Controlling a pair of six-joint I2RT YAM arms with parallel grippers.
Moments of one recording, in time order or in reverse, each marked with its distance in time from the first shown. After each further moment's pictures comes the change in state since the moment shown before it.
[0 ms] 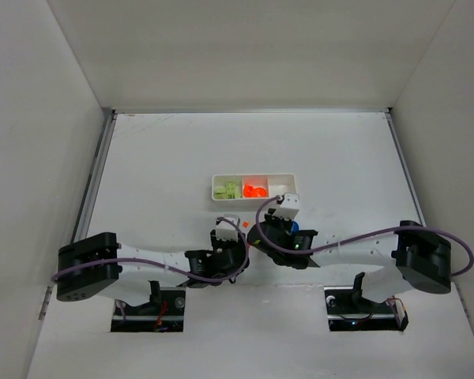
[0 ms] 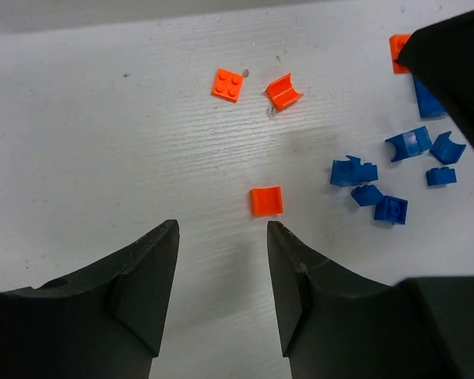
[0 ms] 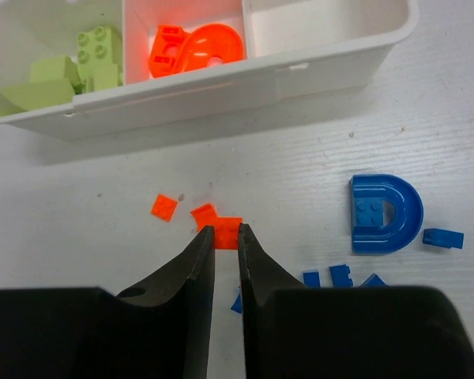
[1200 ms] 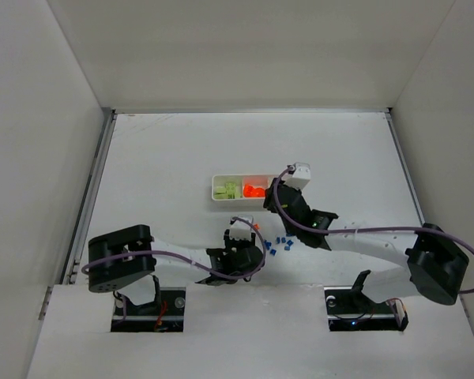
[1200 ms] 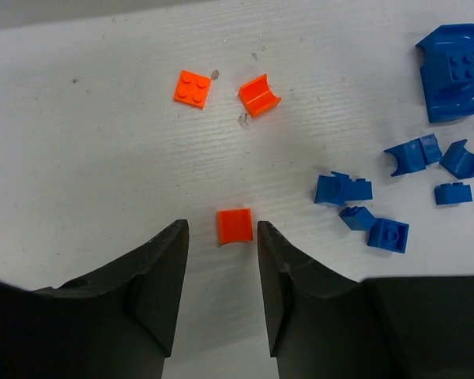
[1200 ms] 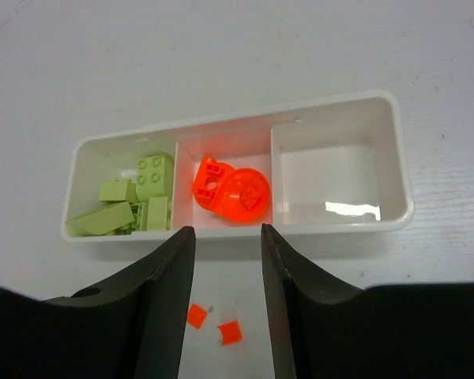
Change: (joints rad) left arm -0.008 0.224 0.113 0.043 -0.015 -0.005; right arm -0.280 -0.091 -0.006 0.362 -0.220 -0.406
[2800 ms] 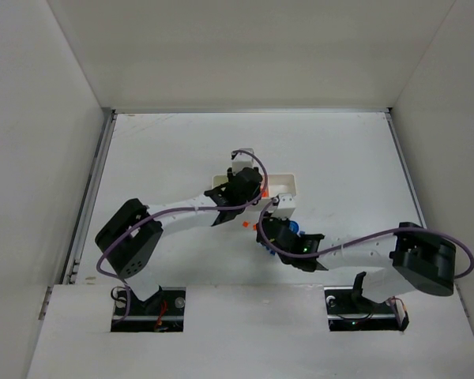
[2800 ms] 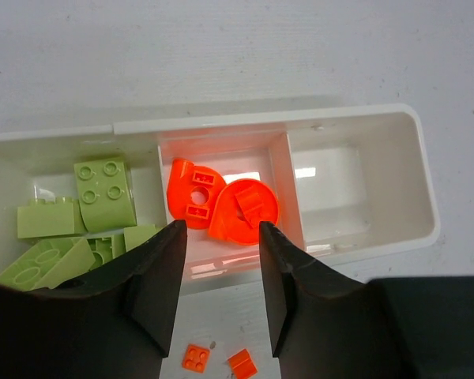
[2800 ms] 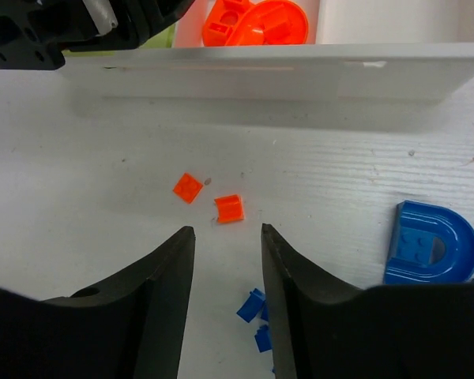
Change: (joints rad) left arm 0.472 0.134 0.443 -0.038 0.287 0.314; right arm 0.224 0.040 -0.165 0.018 0.017 0.105
